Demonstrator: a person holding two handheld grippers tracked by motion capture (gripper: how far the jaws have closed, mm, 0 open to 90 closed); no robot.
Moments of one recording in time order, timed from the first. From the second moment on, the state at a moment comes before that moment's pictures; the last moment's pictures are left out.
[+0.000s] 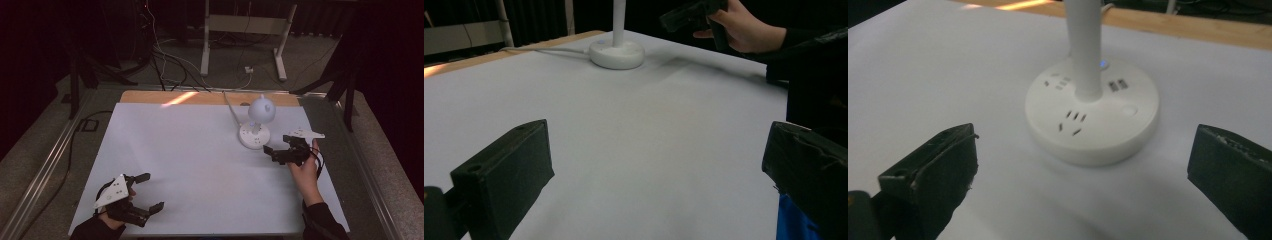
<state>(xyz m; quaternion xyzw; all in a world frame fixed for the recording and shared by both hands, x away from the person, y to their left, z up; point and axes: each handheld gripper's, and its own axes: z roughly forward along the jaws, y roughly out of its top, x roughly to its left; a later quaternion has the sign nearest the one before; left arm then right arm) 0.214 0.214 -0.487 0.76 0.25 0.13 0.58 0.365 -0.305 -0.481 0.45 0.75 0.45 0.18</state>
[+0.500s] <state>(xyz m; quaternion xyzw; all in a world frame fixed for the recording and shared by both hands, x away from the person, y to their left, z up) 0.213 0.213 -0.487 0.77 0.25 0.13 0.58 0.327 -0.306 -0.489 0.44 0.76 0.45 0.15</state>
